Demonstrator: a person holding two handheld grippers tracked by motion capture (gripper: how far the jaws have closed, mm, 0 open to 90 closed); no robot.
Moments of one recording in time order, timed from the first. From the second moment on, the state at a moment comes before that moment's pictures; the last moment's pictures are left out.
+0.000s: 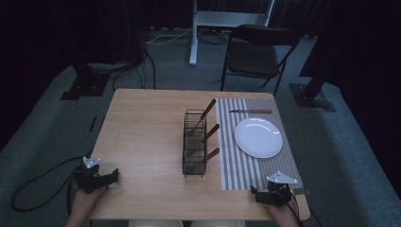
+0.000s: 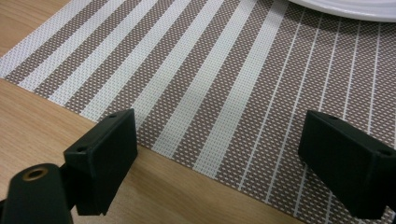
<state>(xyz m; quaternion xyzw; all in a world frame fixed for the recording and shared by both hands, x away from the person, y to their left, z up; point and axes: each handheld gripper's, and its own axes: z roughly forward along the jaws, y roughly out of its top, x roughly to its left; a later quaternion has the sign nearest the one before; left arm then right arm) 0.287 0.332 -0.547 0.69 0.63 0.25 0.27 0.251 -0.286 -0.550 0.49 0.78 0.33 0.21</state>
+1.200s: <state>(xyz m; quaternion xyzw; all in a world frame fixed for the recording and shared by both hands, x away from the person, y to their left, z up) 0.285 0.333 -0.547 0.68 0.63 0.25 0.27 0.245 -0.273 -0.538 0.49 0.79 0.32 0.16</state>
